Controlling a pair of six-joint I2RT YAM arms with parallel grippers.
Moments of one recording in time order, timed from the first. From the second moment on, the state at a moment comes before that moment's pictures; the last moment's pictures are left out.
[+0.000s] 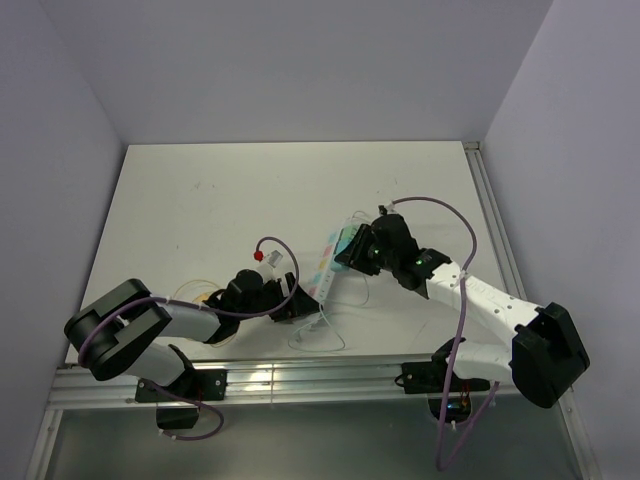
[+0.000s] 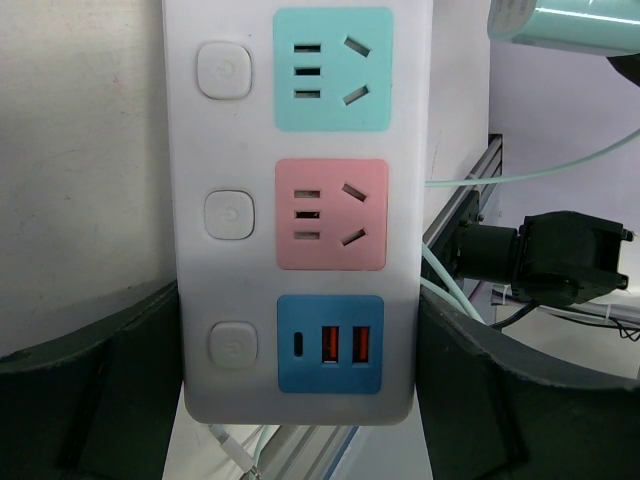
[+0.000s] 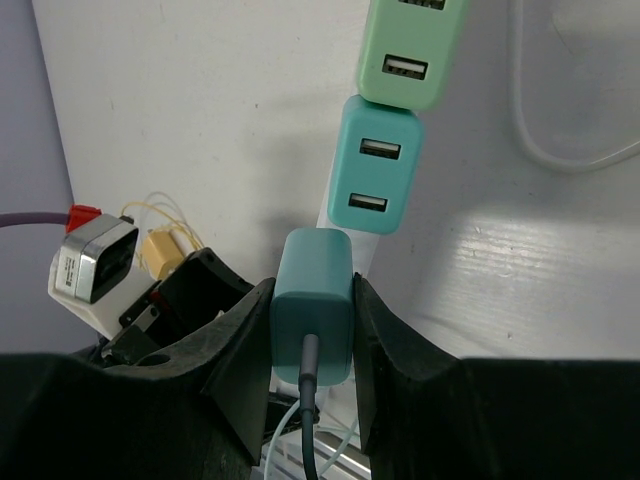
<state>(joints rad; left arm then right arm) -0.82 1.44 0.26 0.74 0.30 -1.04 0.60 1.18 0.70 -0.20 -0.06 0.94</state>
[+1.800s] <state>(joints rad) -0.83 1.57 0.26 0.92 0.30 -1.16 0.58 1.49 0.97 -0.37 -0.12 0.86</state>
